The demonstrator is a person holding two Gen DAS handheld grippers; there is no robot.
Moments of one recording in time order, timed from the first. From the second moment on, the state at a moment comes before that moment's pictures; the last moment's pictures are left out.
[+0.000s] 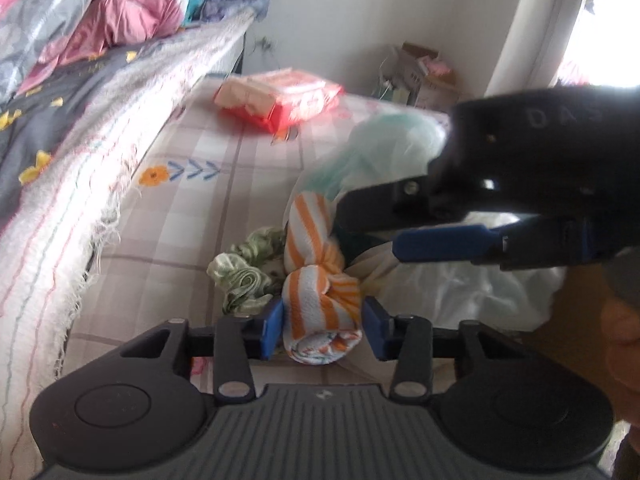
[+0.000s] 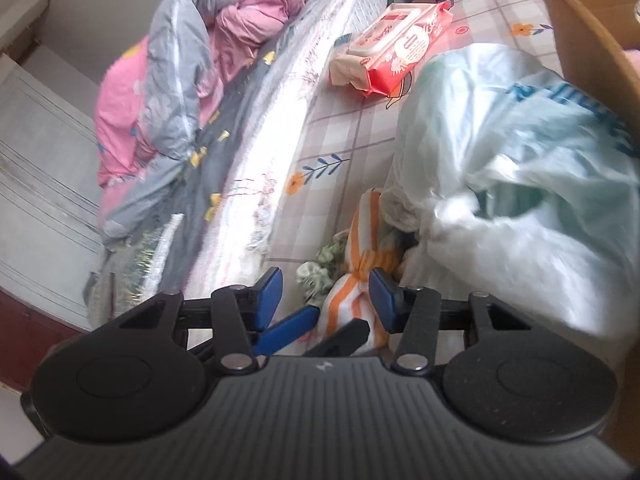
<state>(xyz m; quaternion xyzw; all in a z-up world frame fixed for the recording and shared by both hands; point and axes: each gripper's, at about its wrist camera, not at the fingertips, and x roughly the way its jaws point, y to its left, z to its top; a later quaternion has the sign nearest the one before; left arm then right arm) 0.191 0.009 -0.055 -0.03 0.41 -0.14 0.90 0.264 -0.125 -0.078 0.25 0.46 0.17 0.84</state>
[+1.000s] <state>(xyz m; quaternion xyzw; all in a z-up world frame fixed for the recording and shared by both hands) 0.123 0.058 -0.024 -0.14 0.38 -0.17 0.90 0.231 -0.125 -0.105 0.35 0.52 0.21 0.76</state>
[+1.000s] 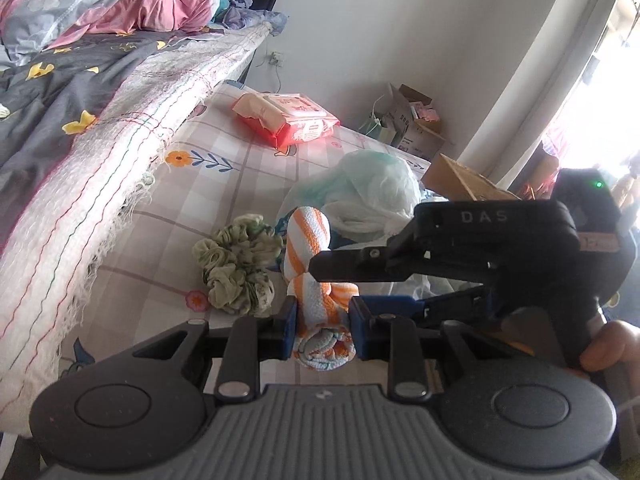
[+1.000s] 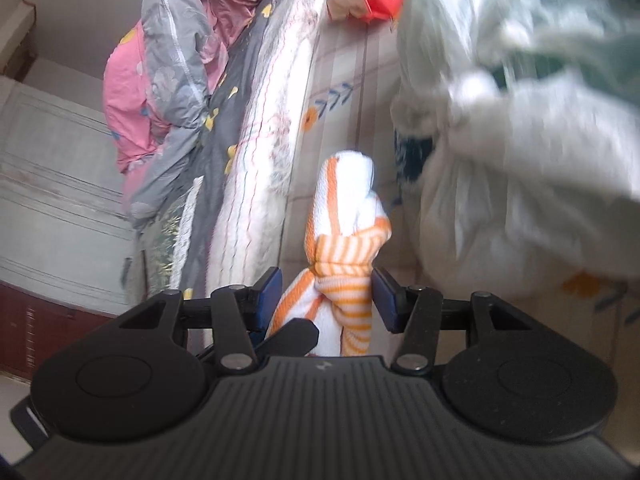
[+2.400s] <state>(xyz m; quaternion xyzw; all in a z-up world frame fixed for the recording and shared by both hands) 0.115 0.041 -0.062 -0.11 0.46 -0.19 0.86 0.215 -0.124 -0.147 0.32 0.55 0.18 0.75</state>
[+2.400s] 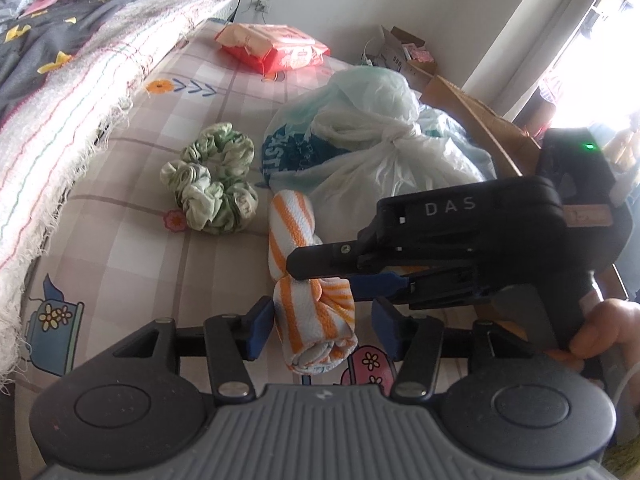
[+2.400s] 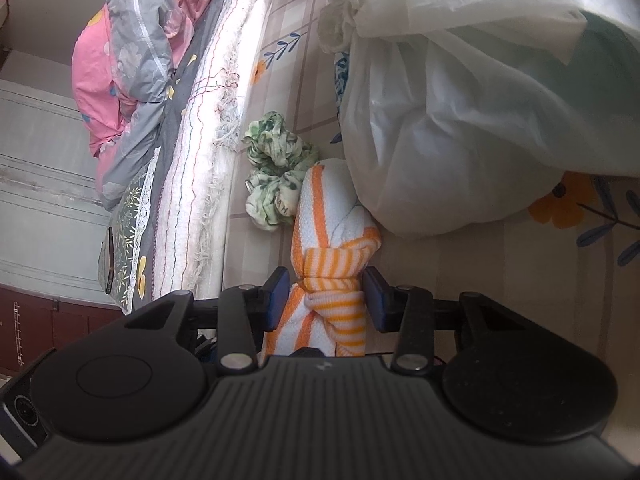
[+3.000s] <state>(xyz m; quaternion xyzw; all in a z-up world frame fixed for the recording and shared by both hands) 0.122 0.033 -0.082 -0.10 0.47 -0.19 0.86 0.216 -0.122 -0.155 0.33 0.56 0.19 0.74</state>
